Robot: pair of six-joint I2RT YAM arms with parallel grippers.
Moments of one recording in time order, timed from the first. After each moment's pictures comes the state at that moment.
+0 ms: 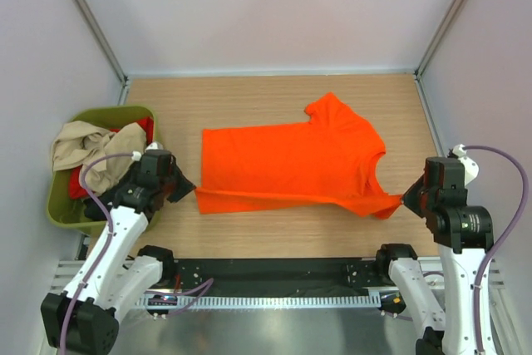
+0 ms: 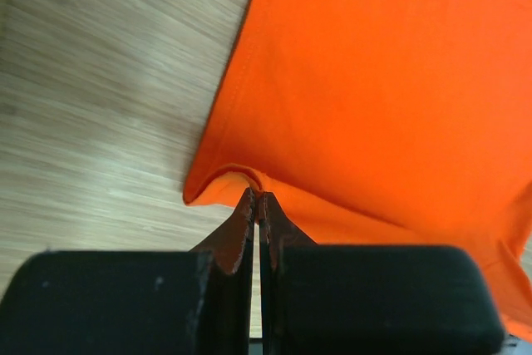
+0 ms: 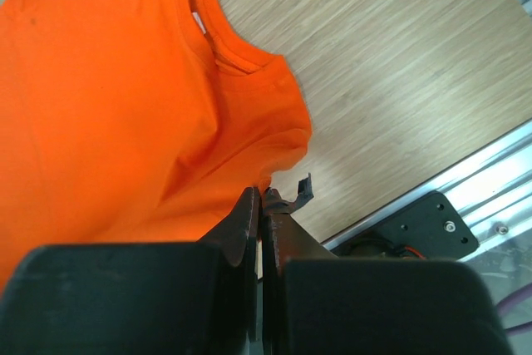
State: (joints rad) left arm -0.21 0.83 0.66 -0.68 -0.02 -0.82; right arm -0.02 0.63 1.07 -1.29 0.27 0.62
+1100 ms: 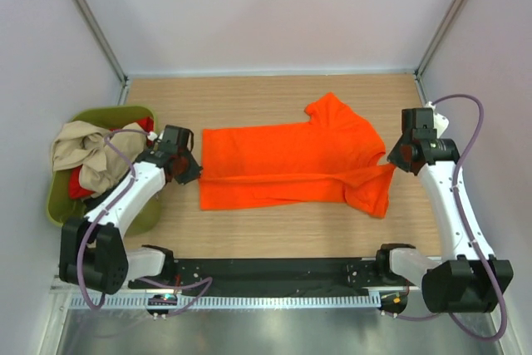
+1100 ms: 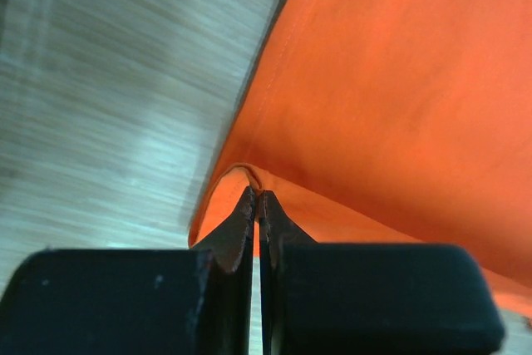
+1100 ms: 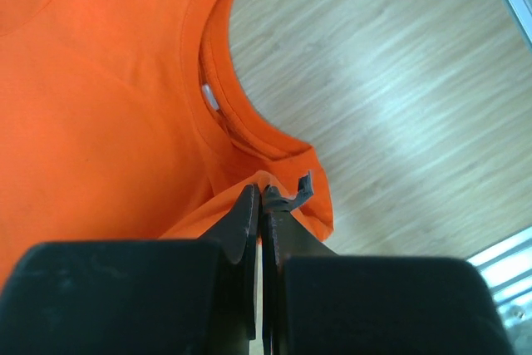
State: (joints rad) left arm -0.24 1.23 0.83 -0.64 -0.10 -0.77; right arm -0.02 1.08 1.07 -0.95 0.30 0.56
